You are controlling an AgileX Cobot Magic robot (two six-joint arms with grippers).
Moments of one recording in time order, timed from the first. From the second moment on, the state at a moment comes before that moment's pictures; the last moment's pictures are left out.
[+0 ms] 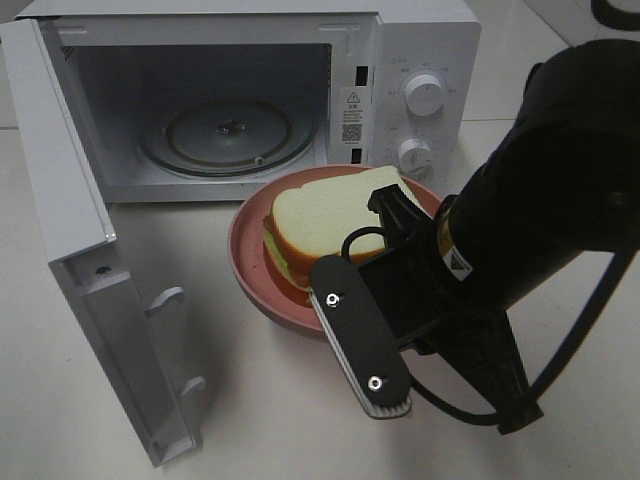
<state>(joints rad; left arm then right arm) 0.02 0.00 -0.50 -0.06 1.04 0.04 0.89 1.51 -0.84 -0.28 0.63 -0.93</state>
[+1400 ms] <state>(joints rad) 0.02 0.00 -0.50 -0.06 1.04 0.04 0.76 1.68 -0.99 -0.13 0.48 -1.43</state>
